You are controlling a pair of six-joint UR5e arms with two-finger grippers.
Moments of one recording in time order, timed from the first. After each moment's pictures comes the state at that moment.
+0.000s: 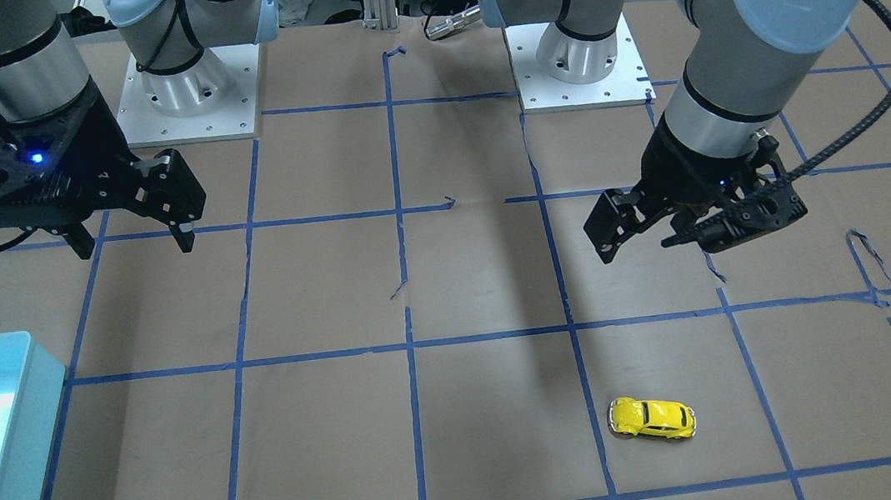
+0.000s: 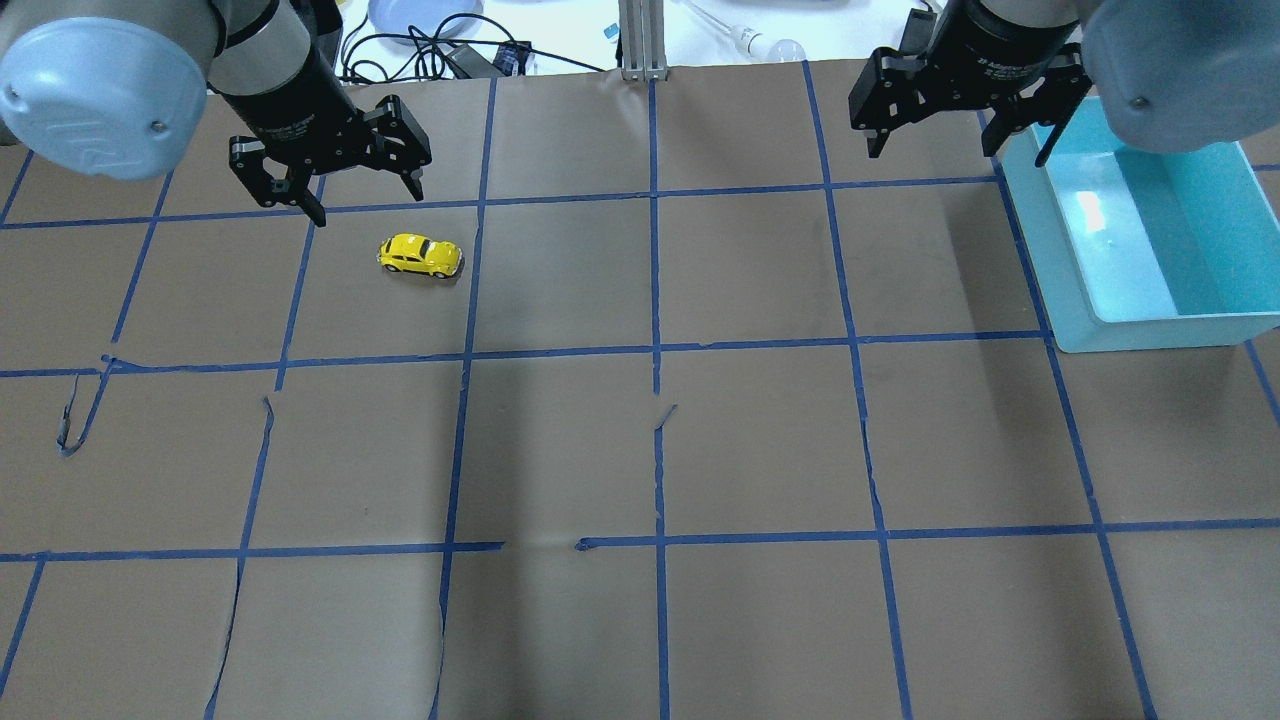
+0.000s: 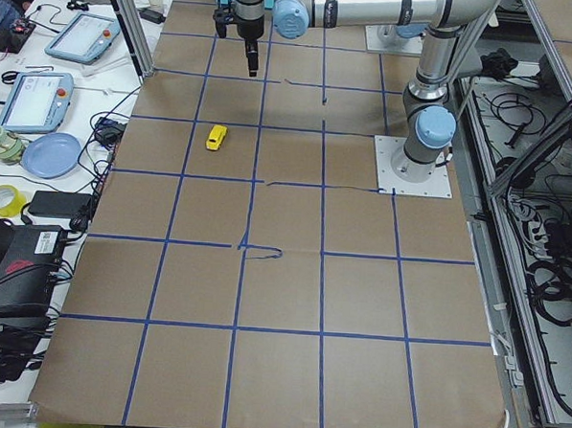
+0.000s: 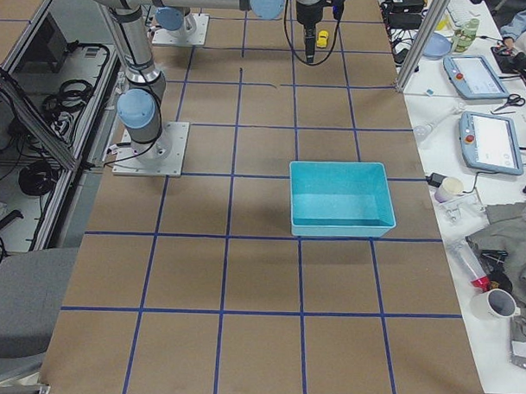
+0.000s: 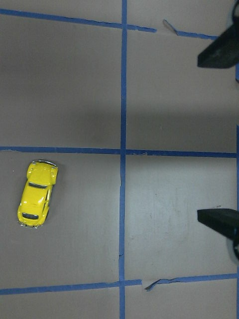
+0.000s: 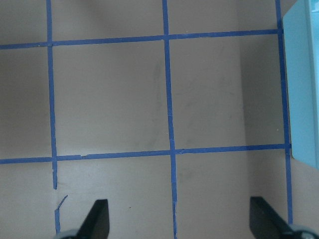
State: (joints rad) left arm -1.54 -1.76 -1.51 -1.40 1.54 -0.33; right arm 1.58 -1.51 1.52 -1.75 -1.58 0.05
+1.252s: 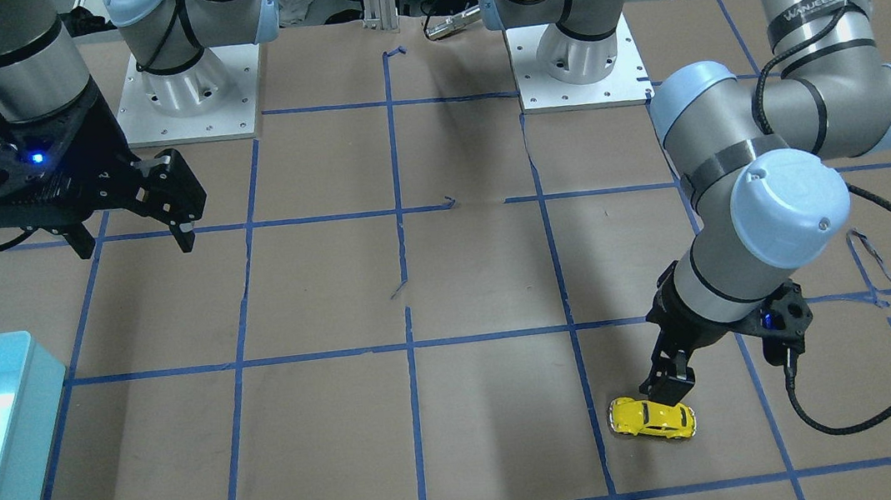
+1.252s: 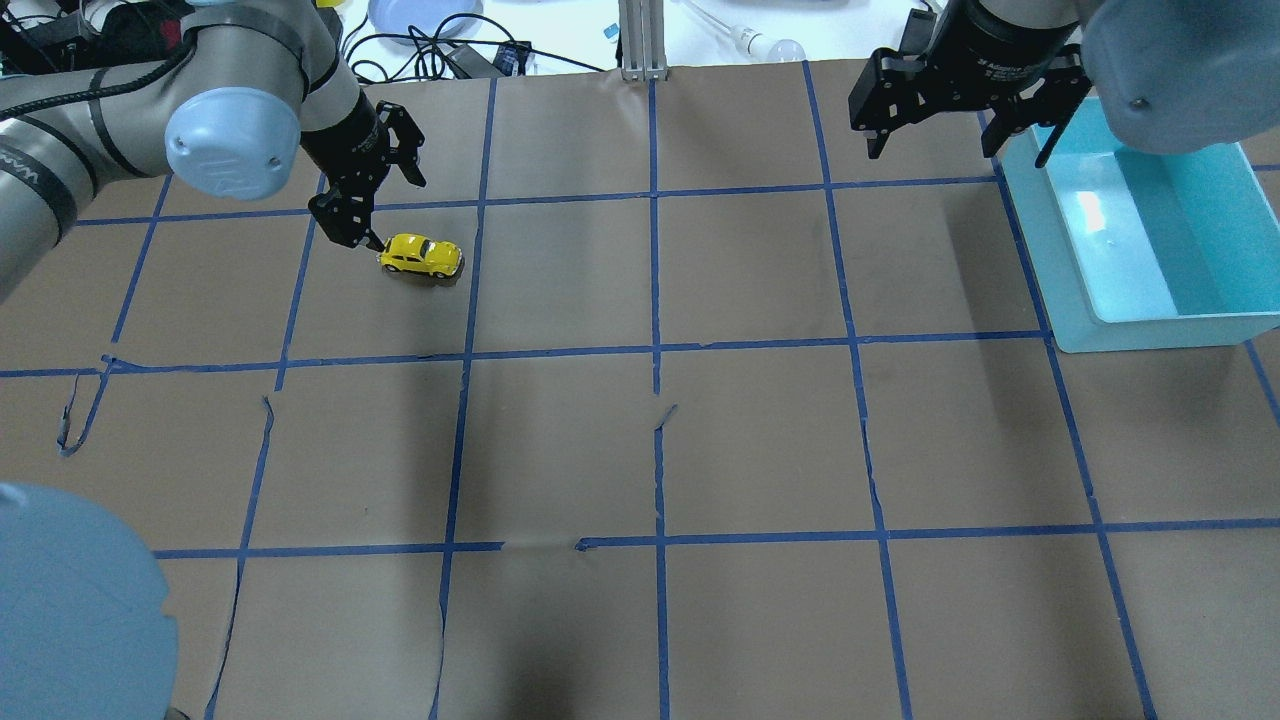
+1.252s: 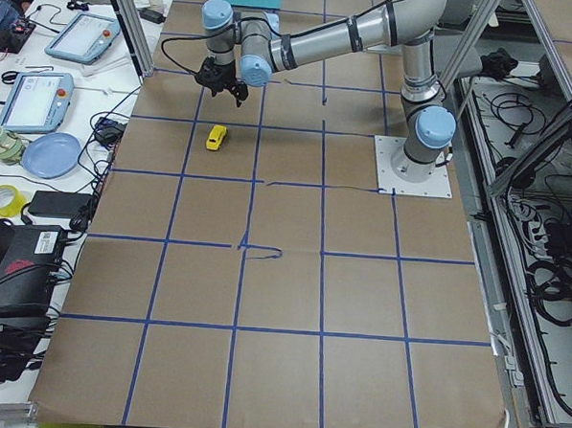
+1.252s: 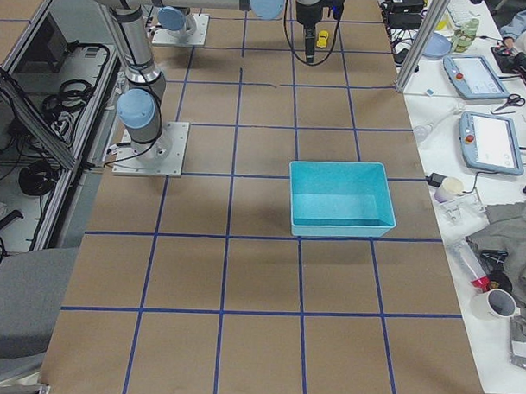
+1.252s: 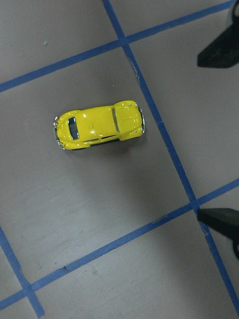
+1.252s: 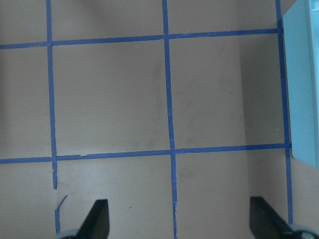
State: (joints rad) left arm -1.50 -2.01 -1.51 -1.18 1.54 -1.14; right arm 1.58 -1.51 1.52 -1.75 -1.58 0.05
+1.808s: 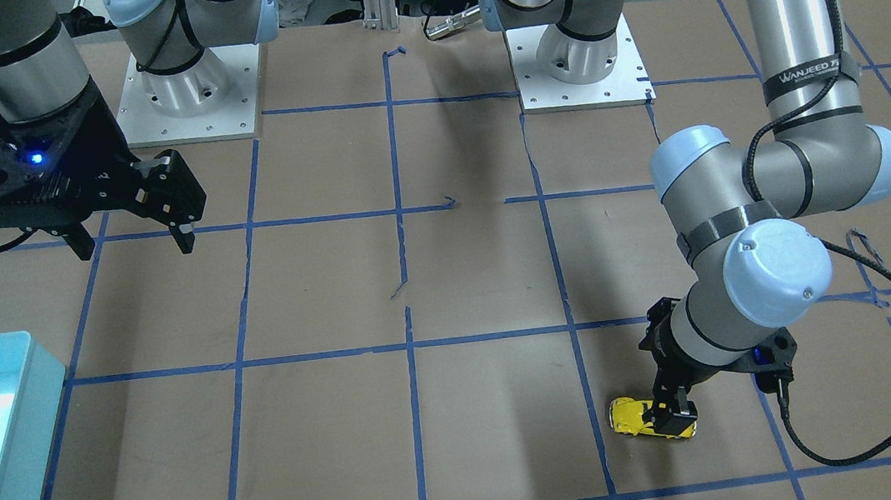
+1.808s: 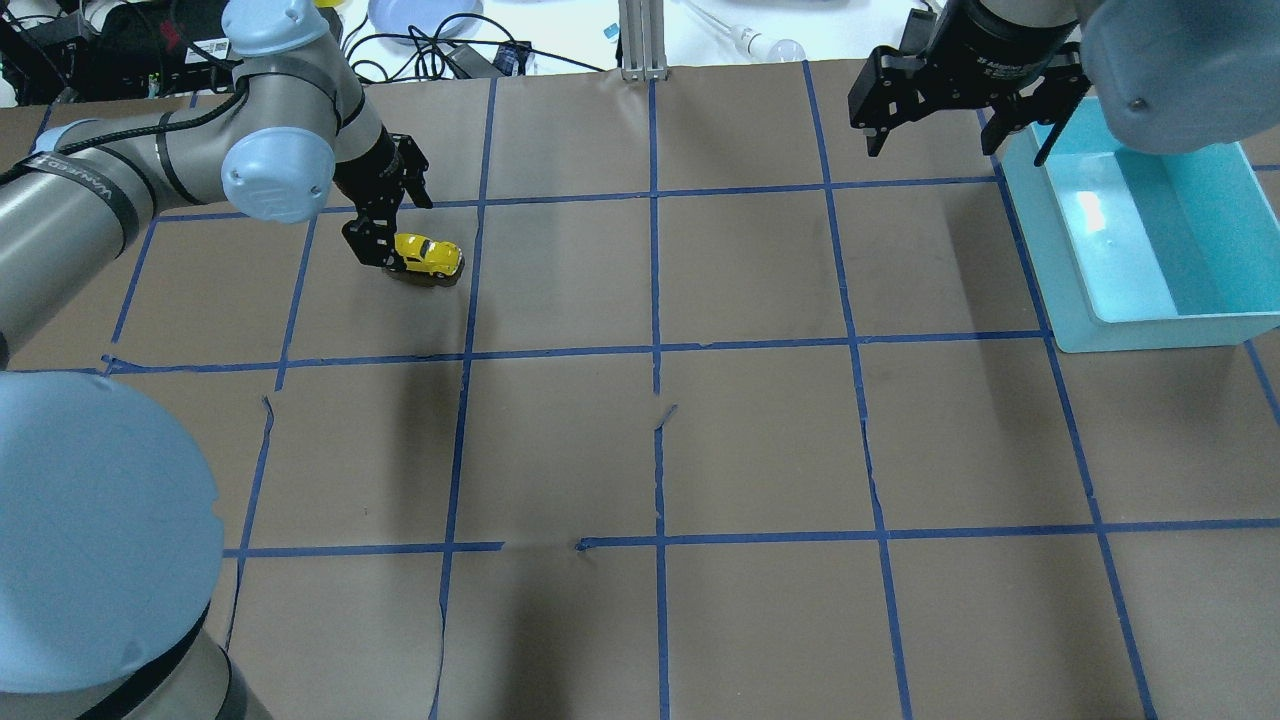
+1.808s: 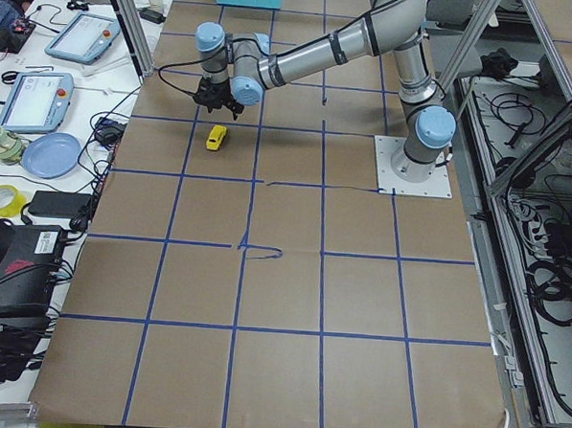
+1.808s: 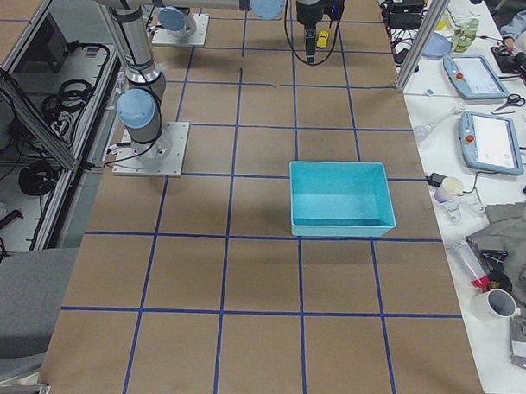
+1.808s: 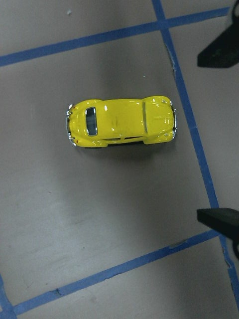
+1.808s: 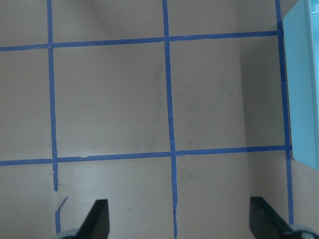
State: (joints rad) left arm -1.48 -2.11 -1.51 -1.10 1.54 -1.27; right arm 1.58 -1.51 1.52 -1.75 -1.57 0.06
